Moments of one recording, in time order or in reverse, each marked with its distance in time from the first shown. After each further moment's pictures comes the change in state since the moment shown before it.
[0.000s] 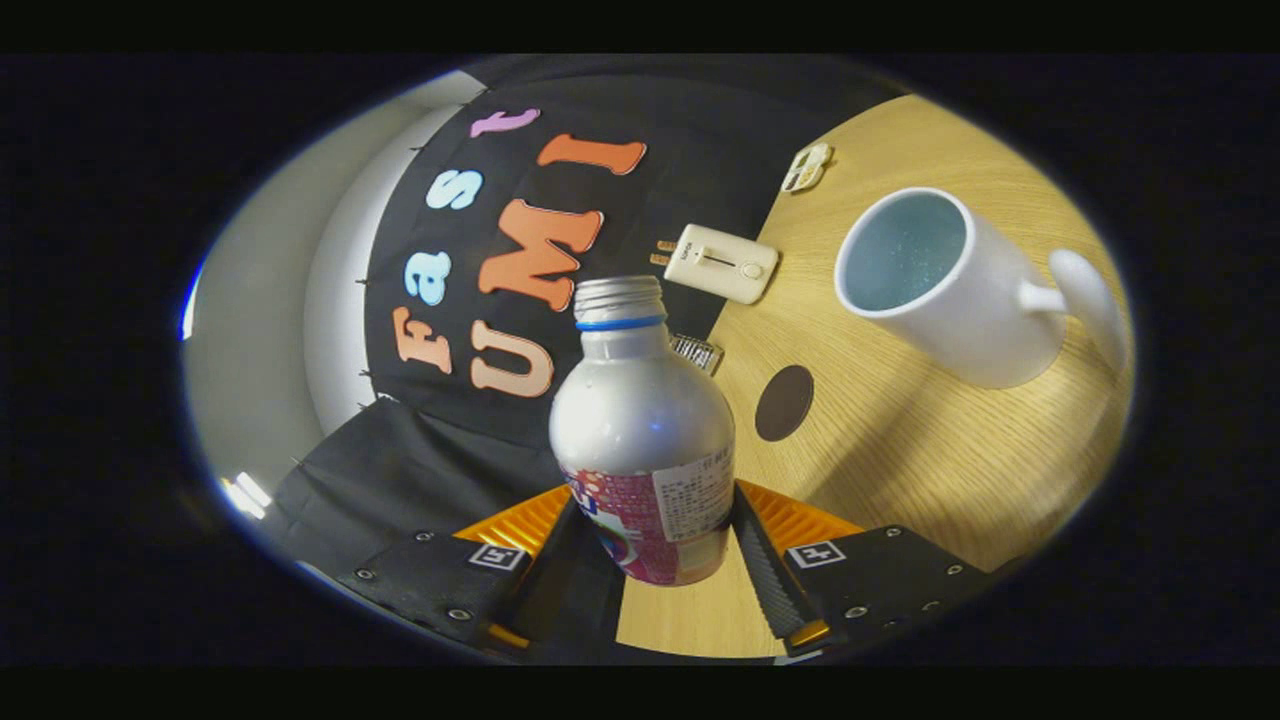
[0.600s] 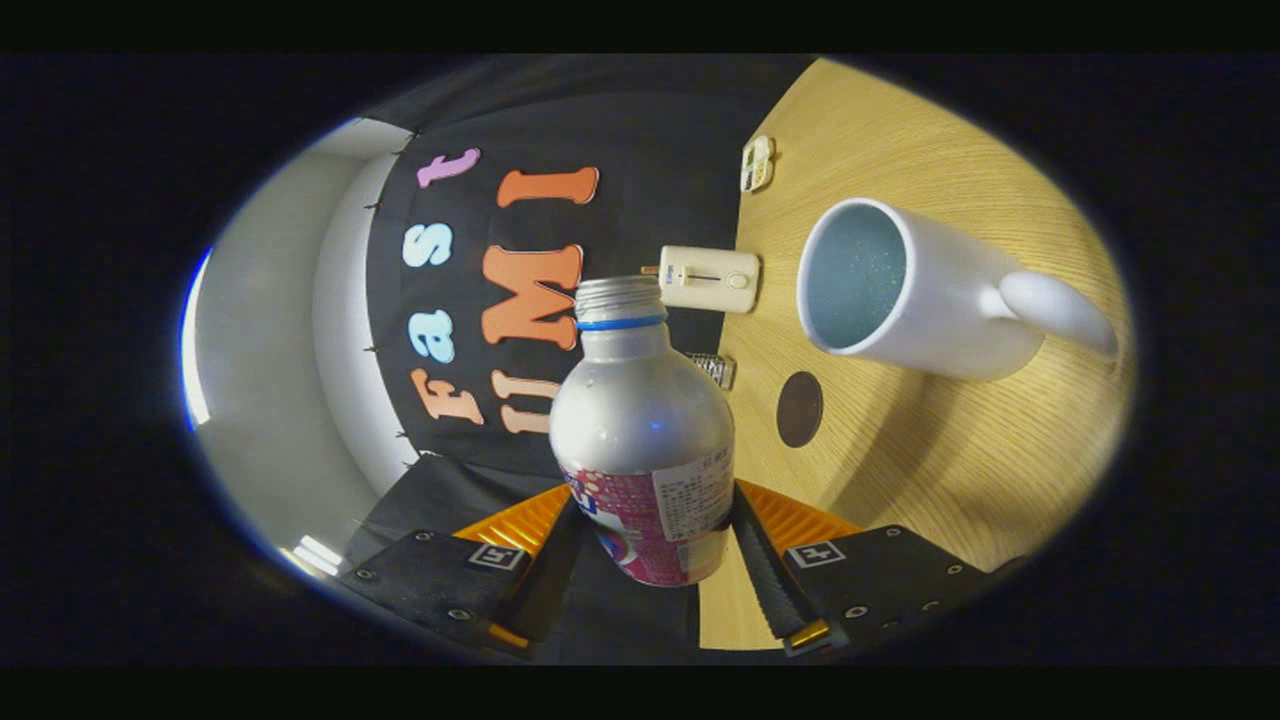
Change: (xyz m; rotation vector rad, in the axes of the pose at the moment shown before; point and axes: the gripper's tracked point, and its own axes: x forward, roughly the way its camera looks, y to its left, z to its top) arm -0.014 0.012 0.030 0.211 -0.044 0.067
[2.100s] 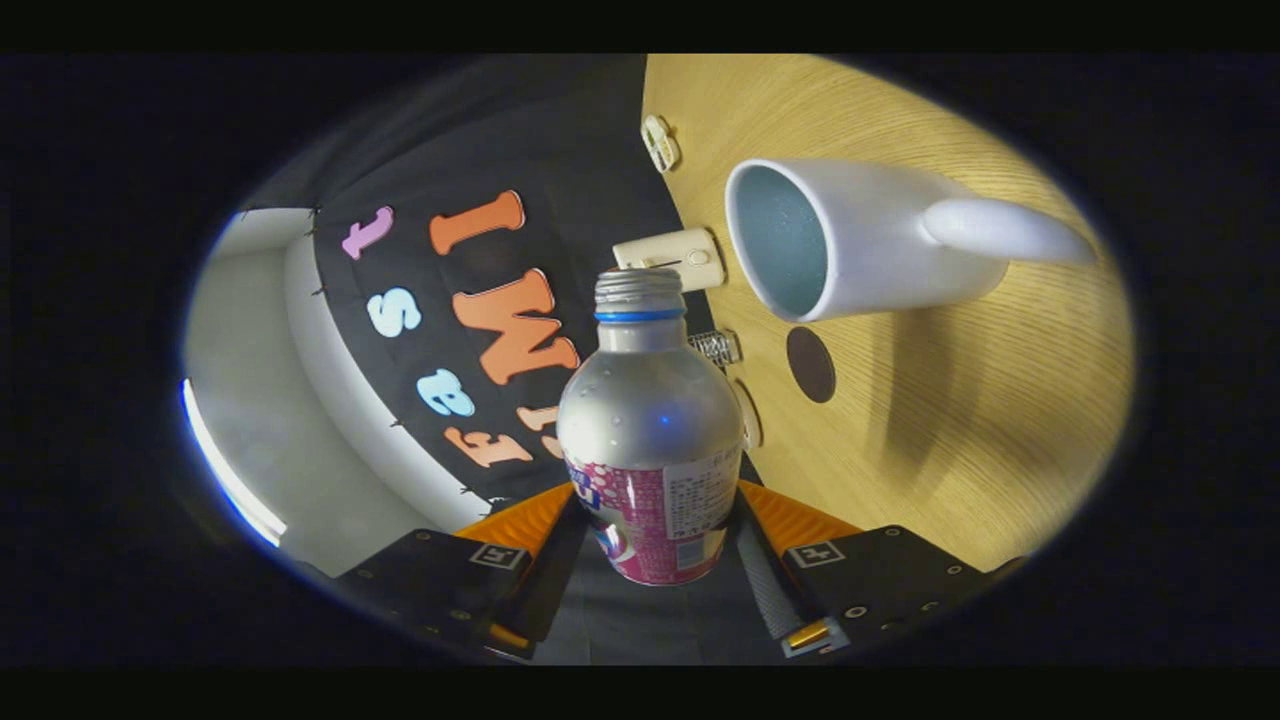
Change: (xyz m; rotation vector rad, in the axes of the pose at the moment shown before) arm -0.010 0.021 0.000 0.366 0.062 0.037
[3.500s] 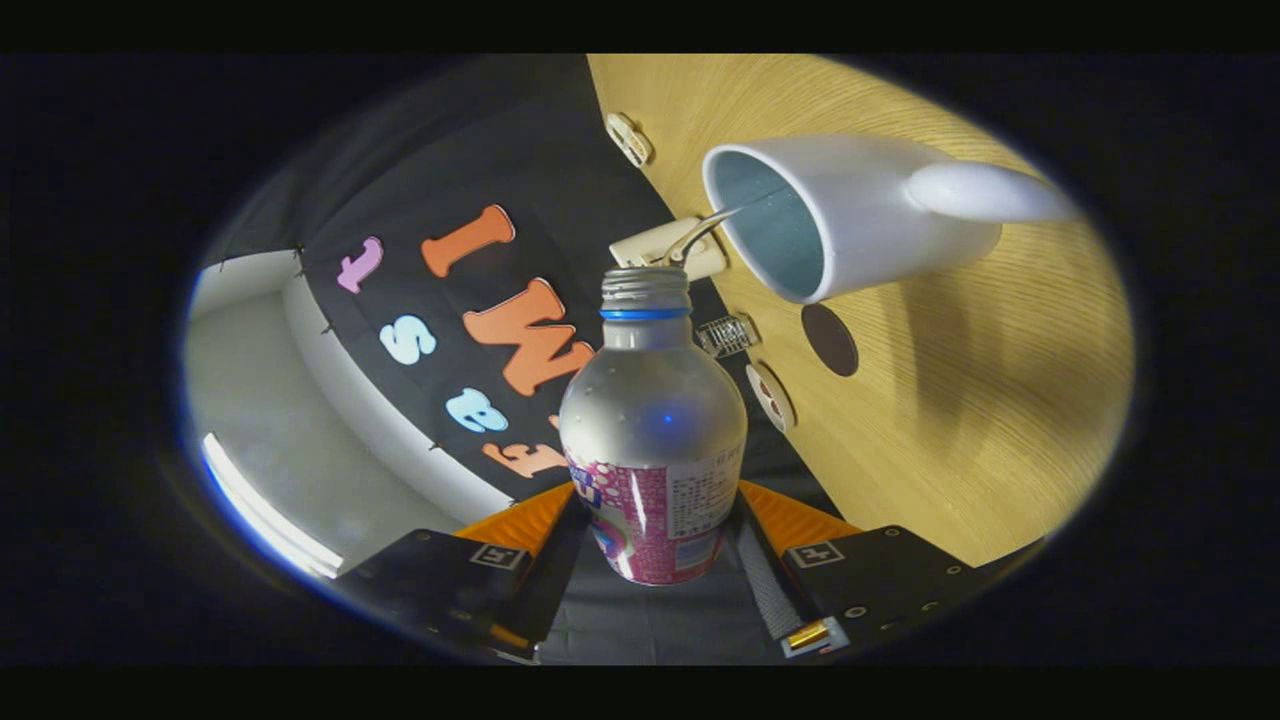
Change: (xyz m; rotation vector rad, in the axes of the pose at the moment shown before) arm -0.004 0.015 0.000 0.142 0.035 0.070
